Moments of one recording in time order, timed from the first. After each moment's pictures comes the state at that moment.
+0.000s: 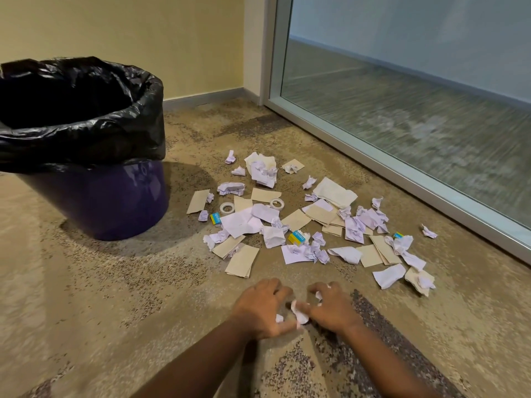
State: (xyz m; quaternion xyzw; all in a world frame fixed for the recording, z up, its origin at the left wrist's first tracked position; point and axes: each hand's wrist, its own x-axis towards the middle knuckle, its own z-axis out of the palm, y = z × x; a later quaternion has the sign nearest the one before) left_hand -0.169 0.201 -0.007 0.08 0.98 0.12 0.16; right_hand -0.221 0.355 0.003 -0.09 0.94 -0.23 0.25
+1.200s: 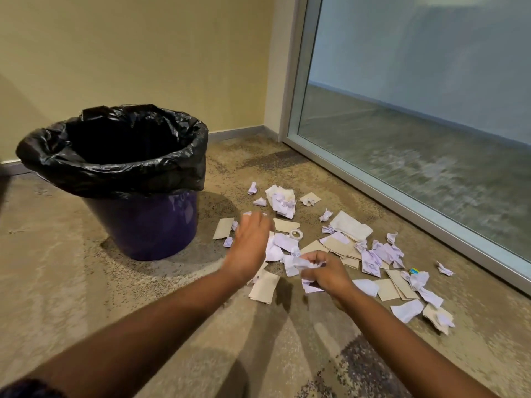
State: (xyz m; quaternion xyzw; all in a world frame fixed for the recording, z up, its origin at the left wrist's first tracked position) left_hand -0.191 0.130 0.117 -0.09 0.97 0.17 -0.16; right_hand -0.248 0.282 0.086 -0.02 0.81 -0.55 0.22
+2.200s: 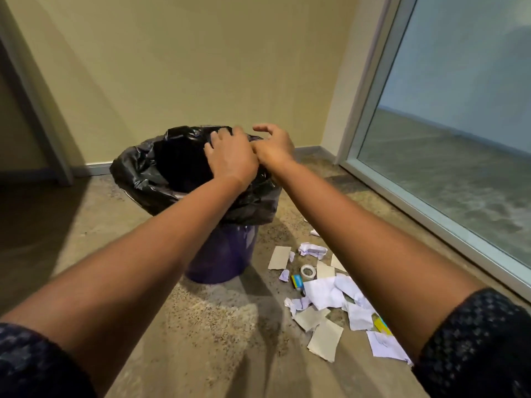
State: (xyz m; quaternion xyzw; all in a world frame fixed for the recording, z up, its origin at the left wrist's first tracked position) left_hand -0.224 -0.055 0.257 -0.38 0.88 0.13 -0.26; right_hand -0.286 -0.023 0.259 -0.25 0.78 -0.57 0.07
